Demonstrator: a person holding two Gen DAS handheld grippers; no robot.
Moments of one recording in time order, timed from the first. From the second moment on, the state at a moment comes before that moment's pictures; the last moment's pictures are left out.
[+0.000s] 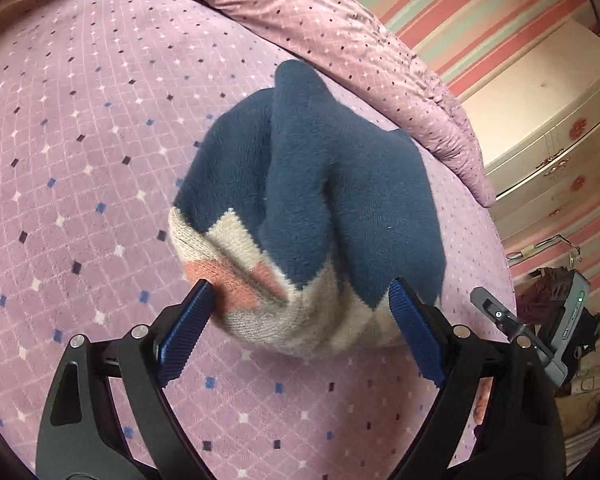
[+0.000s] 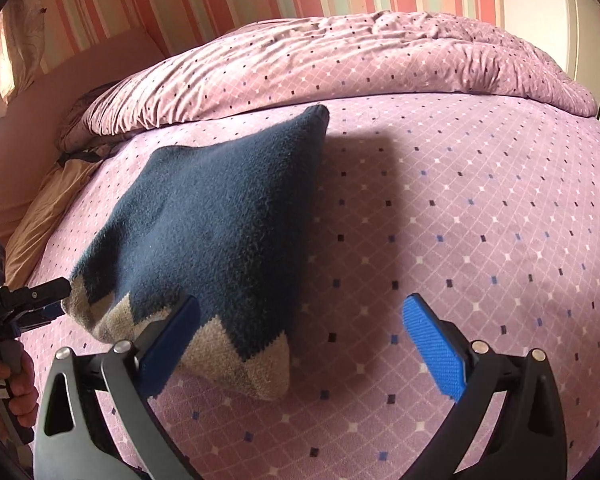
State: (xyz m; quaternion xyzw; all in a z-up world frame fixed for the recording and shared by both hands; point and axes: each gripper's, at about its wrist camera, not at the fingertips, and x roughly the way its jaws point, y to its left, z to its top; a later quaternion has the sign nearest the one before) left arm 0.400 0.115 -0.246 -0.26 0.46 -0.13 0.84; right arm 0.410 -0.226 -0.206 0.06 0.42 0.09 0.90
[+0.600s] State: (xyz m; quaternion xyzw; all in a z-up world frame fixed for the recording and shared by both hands) left arm 0.403 0.136 -0.225 -0.25 0.44 -0.11 0.85; right arm 0.405 -0.230 -0.210 0.04 0.43 0.09 0.90
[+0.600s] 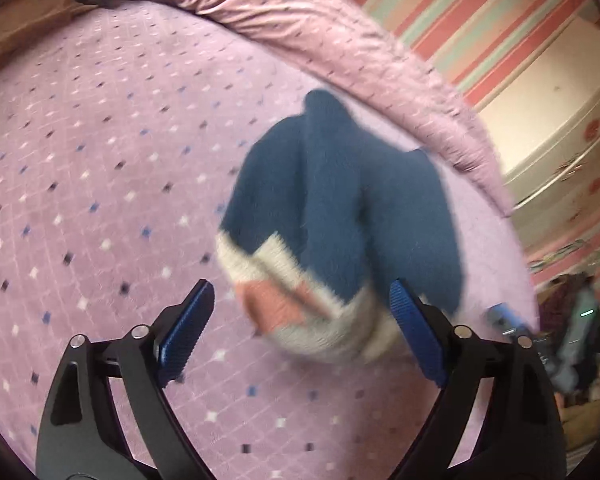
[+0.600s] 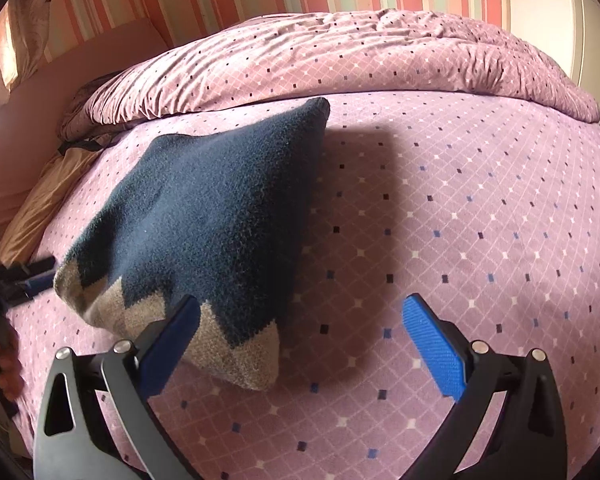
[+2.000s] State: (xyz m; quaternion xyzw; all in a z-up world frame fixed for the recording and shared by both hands) left arm 0.456 0.113 -0.289 -0.29 0.51 -0.16 0.79; right arm 0.460 -0.204 -0.275 0.24 0.53 0.20 0.79
